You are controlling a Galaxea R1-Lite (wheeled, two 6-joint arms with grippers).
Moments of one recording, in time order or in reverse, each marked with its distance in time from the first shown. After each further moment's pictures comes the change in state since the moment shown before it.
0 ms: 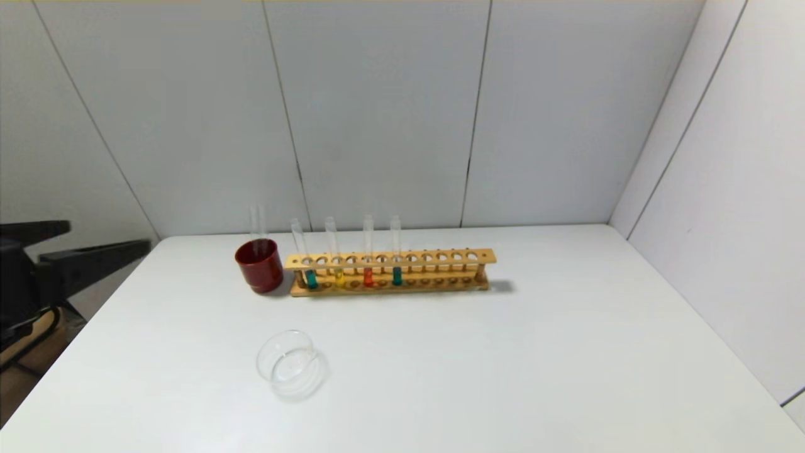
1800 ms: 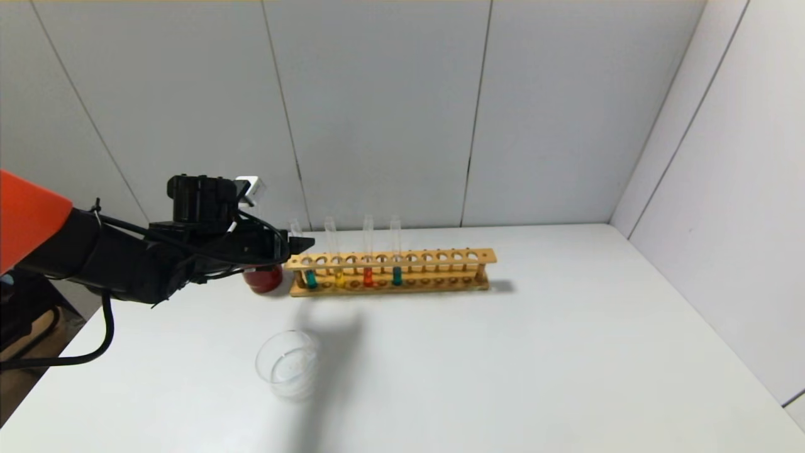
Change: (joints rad) left arm -0.146 0.980 -0.187 -0.637 0.089 -0.128; right arm 0.000 0.000 0.000 0.000 0.000 0.000
